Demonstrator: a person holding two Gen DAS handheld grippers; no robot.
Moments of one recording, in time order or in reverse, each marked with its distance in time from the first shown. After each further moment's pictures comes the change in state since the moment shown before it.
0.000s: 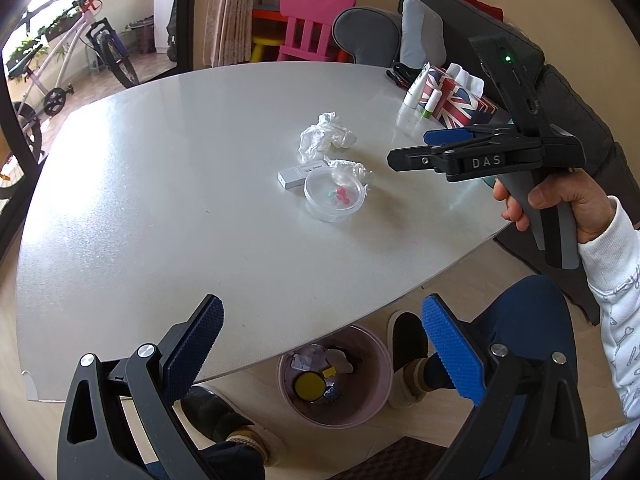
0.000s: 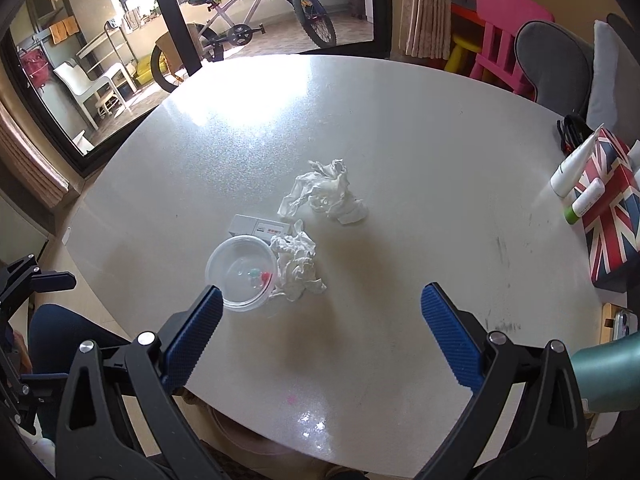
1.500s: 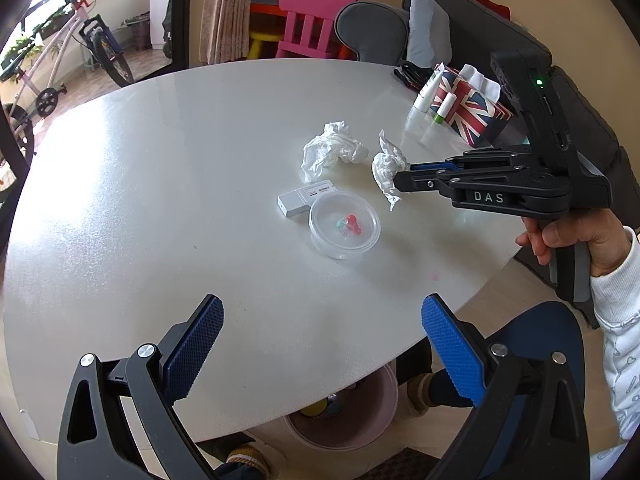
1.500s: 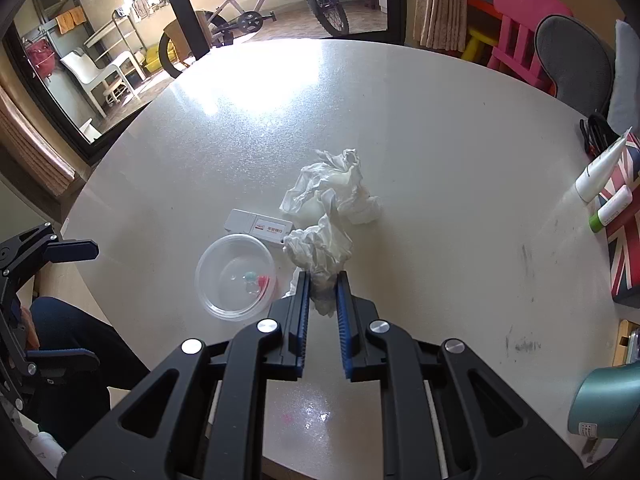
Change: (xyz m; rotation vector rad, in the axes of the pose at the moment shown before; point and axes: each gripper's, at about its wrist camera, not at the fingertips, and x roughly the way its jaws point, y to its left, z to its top) left arm 0.036 0.010 0.041 0.004 0.016 -0.008; right arm 0.015 0.005 0.002 -0.019 0.028 0.025
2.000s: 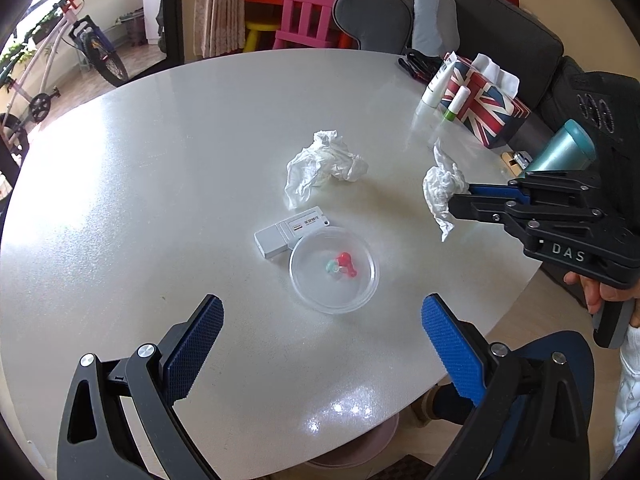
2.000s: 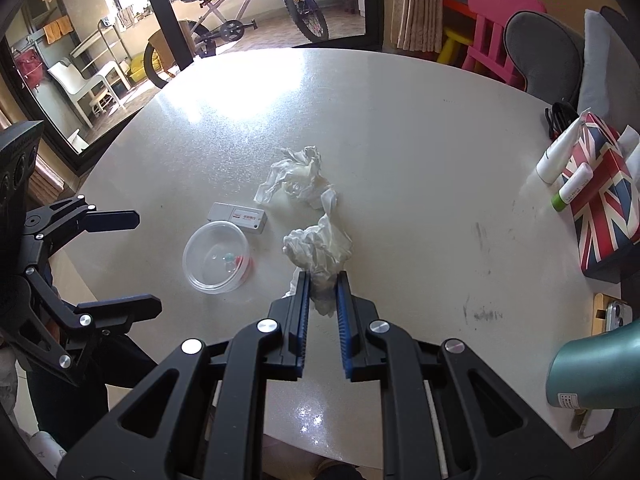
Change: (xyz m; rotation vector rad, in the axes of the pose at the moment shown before) left arm 0.042 -0.015 0.038 0.010 0.056 0.035; right arm -0.028 -0.017 -0.015 0.046 -0.022 -0.042
